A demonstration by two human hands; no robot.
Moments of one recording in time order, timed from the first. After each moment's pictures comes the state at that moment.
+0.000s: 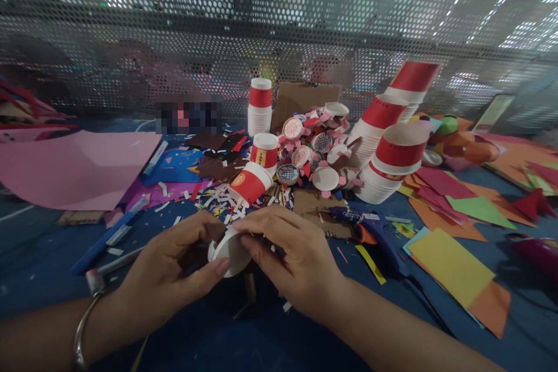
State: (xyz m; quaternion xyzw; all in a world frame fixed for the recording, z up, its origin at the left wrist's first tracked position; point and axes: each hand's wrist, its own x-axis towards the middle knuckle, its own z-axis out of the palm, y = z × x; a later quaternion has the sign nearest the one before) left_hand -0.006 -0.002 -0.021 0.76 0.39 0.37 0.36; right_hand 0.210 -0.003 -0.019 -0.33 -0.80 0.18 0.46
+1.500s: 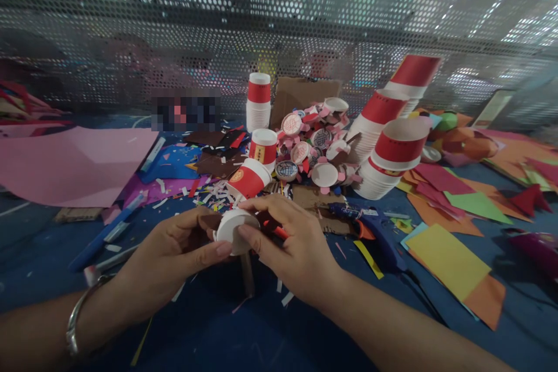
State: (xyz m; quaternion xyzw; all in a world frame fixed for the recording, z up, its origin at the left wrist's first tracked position) left_hand 0.002 0.001 -0.027 0.52 0.37 0.42 0.65; right_hand 0.210 0.002 -0.020 -0.42 -0.76 0.22 0.44
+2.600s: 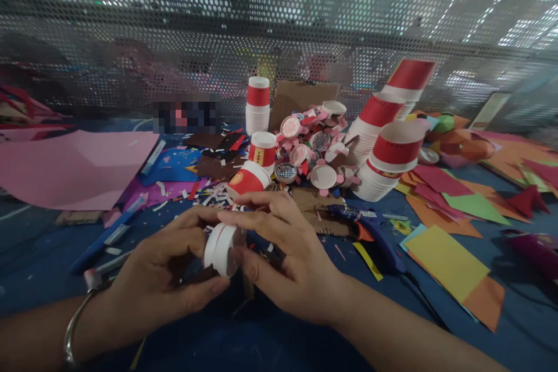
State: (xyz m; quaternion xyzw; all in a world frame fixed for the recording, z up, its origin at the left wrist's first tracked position) left_hand -0.009 -0.004 -0.011 0.78 0.32 0.39 0.38; right_hand 0.215 -0.005 -0.011 -0.34 -0.81 0.23 0.42
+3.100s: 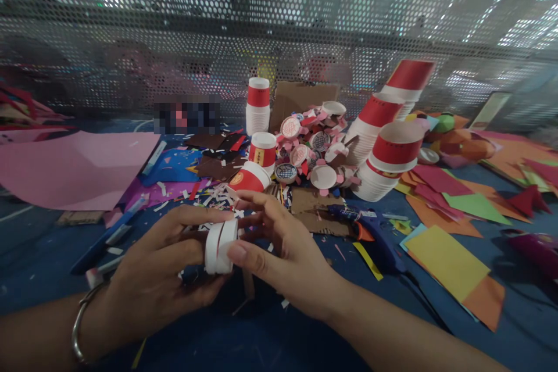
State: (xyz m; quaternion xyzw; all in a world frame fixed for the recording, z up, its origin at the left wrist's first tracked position) left_hand -0.013 -0.005 -0.014 0.85 0.30 0.40 0.17; right_hand 0.206 -0.005 -0.021 -0.33 -0.64 0.54 0.44
